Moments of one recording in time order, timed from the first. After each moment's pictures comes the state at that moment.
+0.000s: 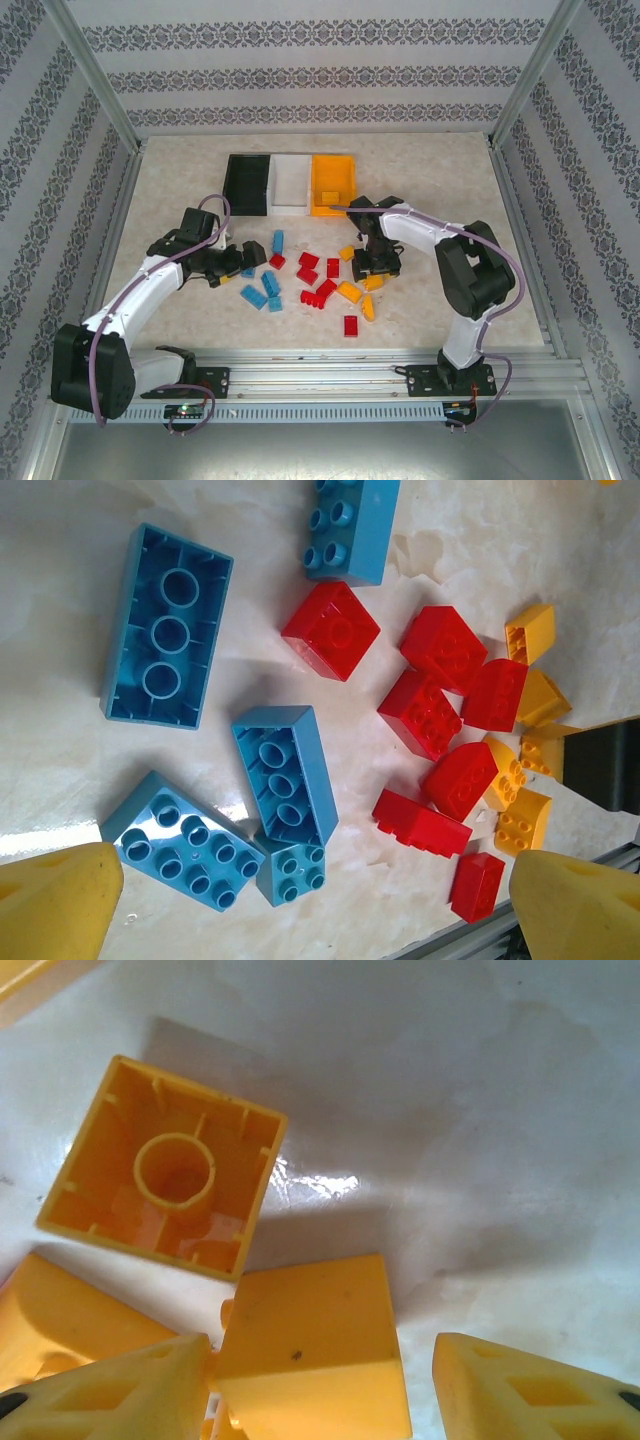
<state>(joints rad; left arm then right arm) -0.18 1.19 0.78 -0.67 0.47 -0.57 0.52 1.84 1.22 -1.05 -0.08 0.41</state>
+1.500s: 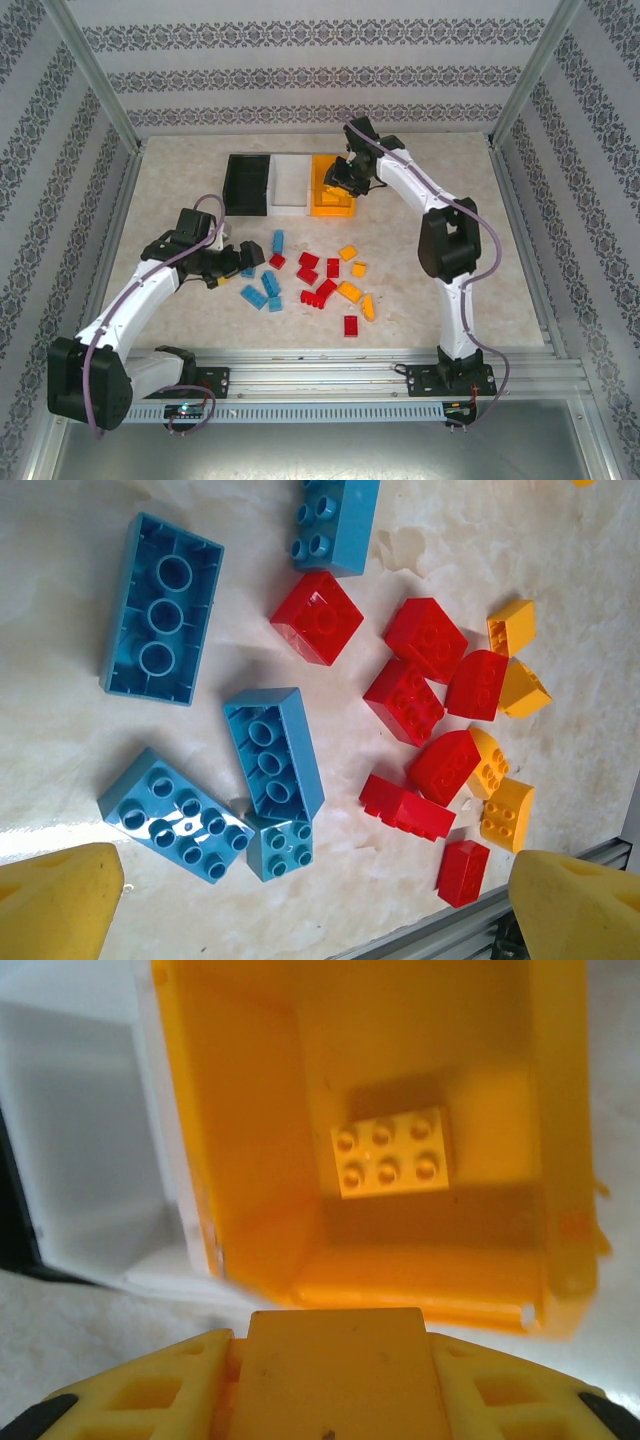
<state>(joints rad) -0.18 1.13 0.79 -0.74 0.47 -0.58 0.38 2.21 2.02 -0.90 -0.29 0.71</state>
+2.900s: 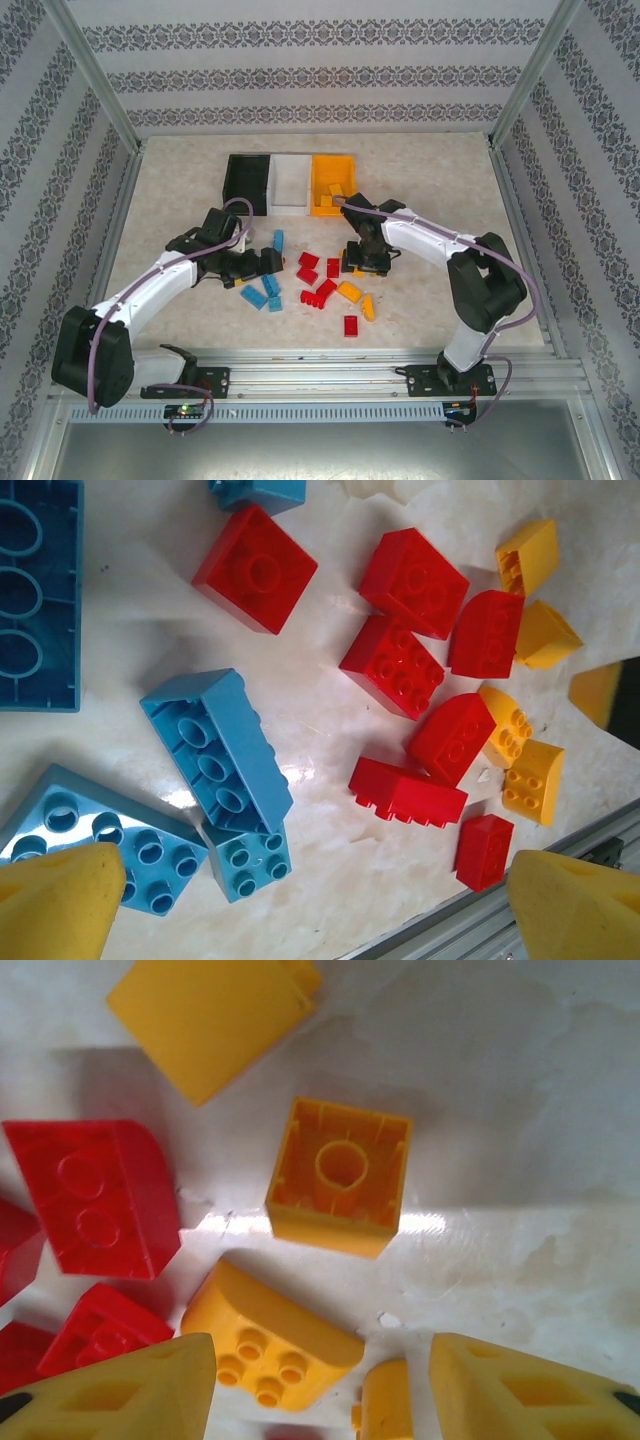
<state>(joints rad) -0.33 1.26 0.81 -0.65 0.45 -0.58 0.57 1.74 1.20 -0.95 -0.12 0.68</state>
